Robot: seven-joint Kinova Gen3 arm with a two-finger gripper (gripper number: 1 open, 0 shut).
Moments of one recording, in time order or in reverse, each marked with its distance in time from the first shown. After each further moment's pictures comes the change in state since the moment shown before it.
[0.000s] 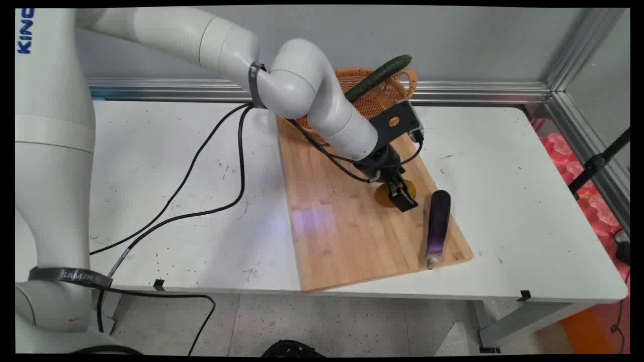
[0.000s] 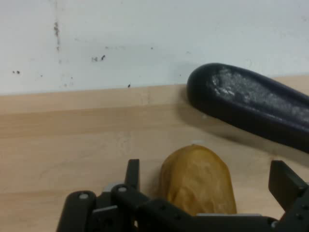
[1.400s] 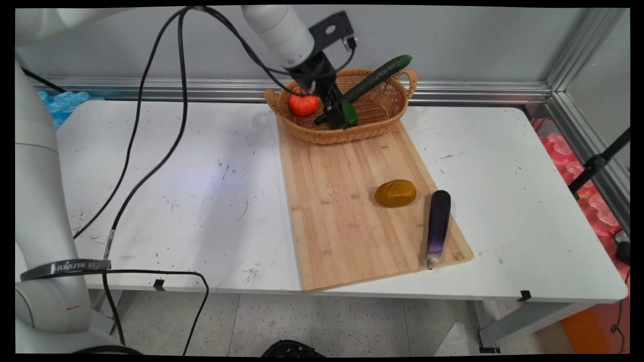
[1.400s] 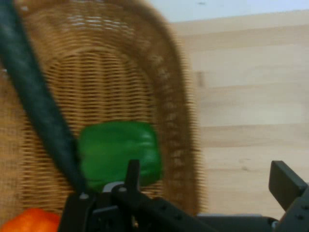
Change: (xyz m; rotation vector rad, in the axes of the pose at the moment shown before) arm -0.010 -0.143 -0.131 0.141 -0.130 0.034
